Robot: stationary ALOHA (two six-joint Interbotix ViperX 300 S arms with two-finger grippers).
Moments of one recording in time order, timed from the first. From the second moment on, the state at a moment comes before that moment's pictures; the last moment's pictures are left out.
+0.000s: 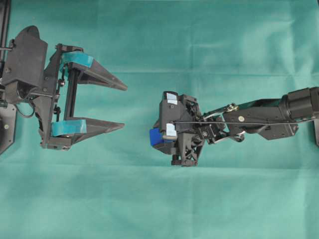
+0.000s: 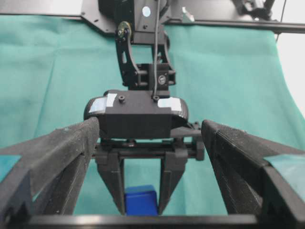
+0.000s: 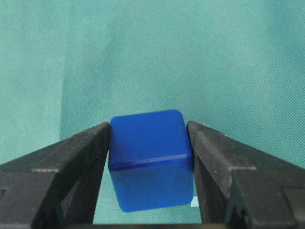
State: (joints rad) left arm -0.06 -0.54 0.66 0.00 0.15 -0.06; right arm 0.05 0.21 0.53 -0.52 0.00 0.80
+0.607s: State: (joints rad) left arm -0.06 -0.54 0.66 0.00 0.15 -0.06; right arm 0.05 0.21 0.53 -0.52 -0.03 0.80
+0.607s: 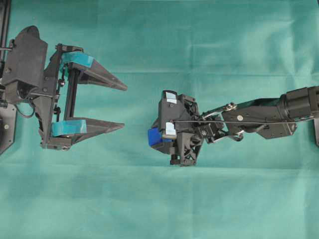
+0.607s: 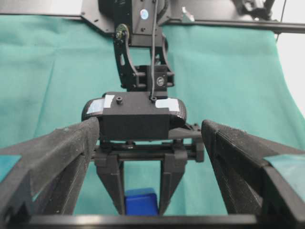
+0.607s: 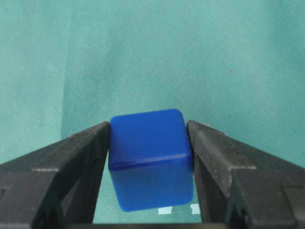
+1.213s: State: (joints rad) left arm -0.06 -0.54 0.66 0.00 0.15 -0.06; right arm 0.04 0.21 0.53 -0.53 -0.03 0.80
